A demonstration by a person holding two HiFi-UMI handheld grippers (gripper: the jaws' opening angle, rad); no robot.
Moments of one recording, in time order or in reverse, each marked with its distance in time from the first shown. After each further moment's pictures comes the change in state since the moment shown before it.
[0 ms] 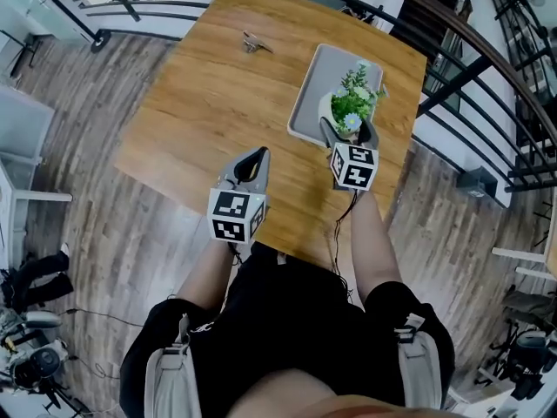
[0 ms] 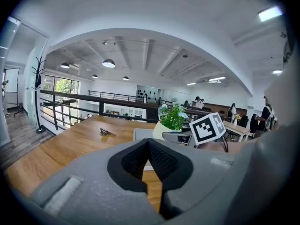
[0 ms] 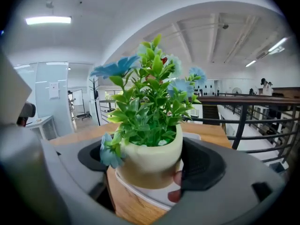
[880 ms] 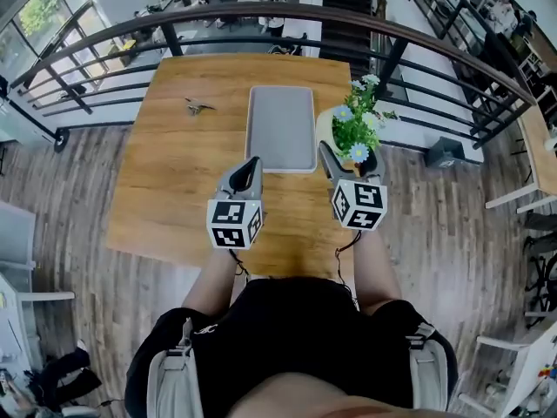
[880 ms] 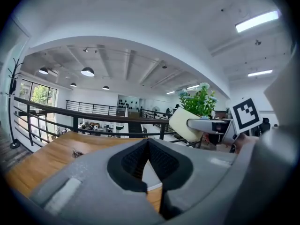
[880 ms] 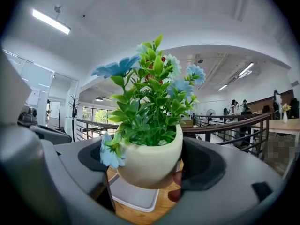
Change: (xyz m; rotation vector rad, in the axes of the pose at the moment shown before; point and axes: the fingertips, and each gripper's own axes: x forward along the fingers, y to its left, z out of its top) left arm 0.014 -0.088 0.070 0.107 -0.137 -0.224; right arm -0.204 -0.058 0.105 0.028 -0.301 -0.280
